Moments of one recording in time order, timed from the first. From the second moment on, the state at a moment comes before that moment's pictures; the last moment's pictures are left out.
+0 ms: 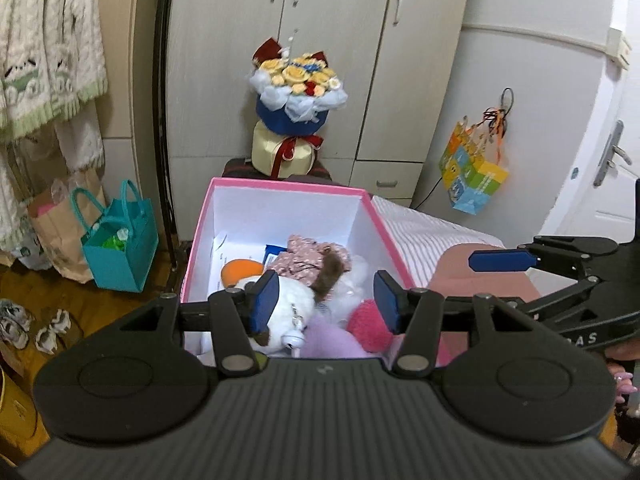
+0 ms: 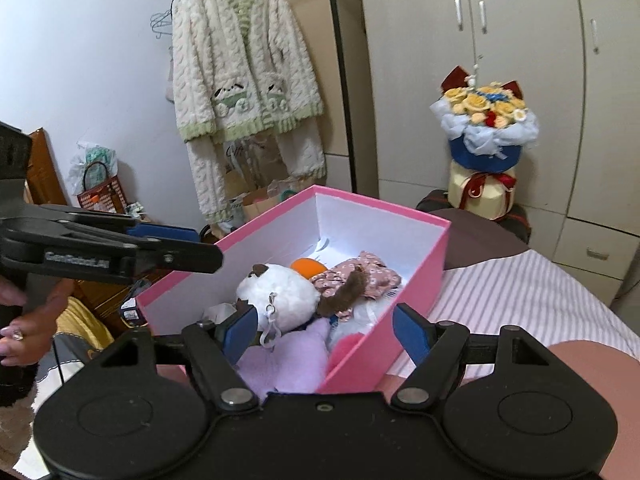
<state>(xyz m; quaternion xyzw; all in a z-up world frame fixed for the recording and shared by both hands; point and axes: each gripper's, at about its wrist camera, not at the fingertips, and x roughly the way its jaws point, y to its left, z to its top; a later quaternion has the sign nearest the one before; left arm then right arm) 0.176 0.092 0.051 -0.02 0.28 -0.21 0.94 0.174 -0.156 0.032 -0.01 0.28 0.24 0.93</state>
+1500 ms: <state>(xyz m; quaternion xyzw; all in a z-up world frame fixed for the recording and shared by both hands) 0.078 0.028 0.036 0.04 0.21 -0.09 0.97 0.044 -0.219 0.025 -0.01 0.23 0.01 0.97</state>
